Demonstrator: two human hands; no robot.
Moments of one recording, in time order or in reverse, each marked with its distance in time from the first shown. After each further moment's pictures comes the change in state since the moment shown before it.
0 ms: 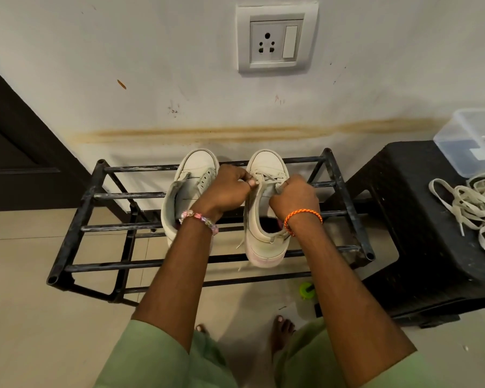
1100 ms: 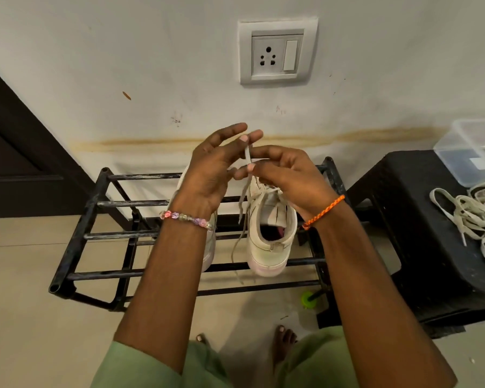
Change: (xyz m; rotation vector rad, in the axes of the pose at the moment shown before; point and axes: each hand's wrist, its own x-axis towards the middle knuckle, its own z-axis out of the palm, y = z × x) left_hand -0.021 0.040 -0.038 -0.992 0.115 0.055; right_hand -0.015 -0.043 -0.045 0.747 -0.471 -0.425
